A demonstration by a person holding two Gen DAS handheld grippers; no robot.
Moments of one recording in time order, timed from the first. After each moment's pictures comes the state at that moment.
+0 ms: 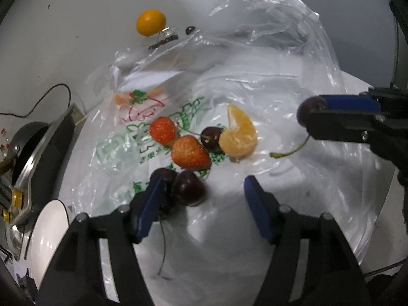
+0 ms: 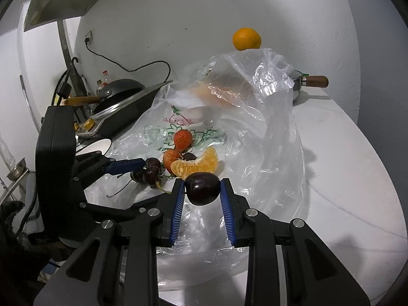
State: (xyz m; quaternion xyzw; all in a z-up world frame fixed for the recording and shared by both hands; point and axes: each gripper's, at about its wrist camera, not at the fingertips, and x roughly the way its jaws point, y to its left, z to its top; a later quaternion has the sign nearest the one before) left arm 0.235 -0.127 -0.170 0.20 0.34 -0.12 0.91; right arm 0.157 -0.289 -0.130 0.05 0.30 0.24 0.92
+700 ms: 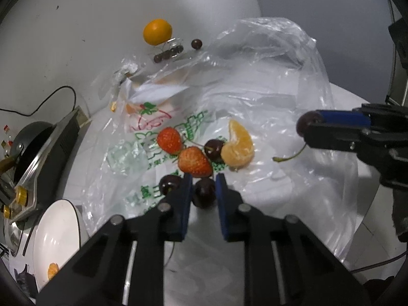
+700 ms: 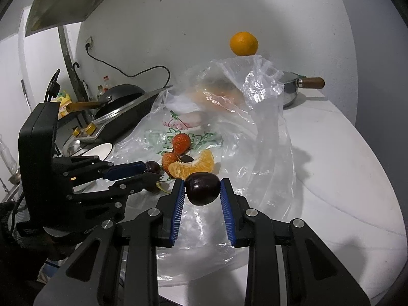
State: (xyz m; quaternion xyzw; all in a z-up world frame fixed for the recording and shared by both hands) left arm 0.221 -0.120 -0.150 0.19 0.32 -0.13 0.92; right arm 0.150 -0.293 -0.125 0.05 0.28 0.24 0.93
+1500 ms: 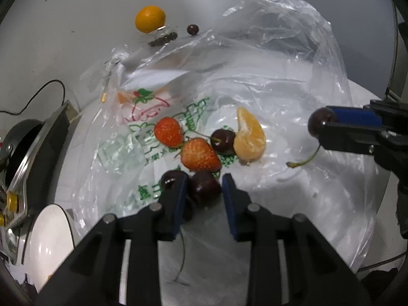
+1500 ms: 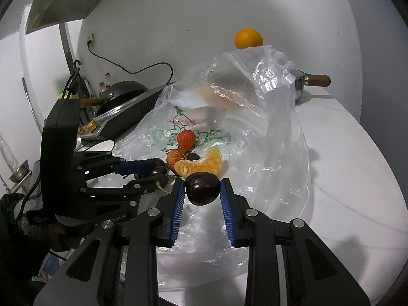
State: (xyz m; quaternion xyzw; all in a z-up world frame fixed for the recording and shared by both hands) left arm 0.248 -0.113 -0.162 0.19 0.35 -0.15 0.90; right arm 0.154 -0.287 -0.130 0.06 0.29 0.24 0.92
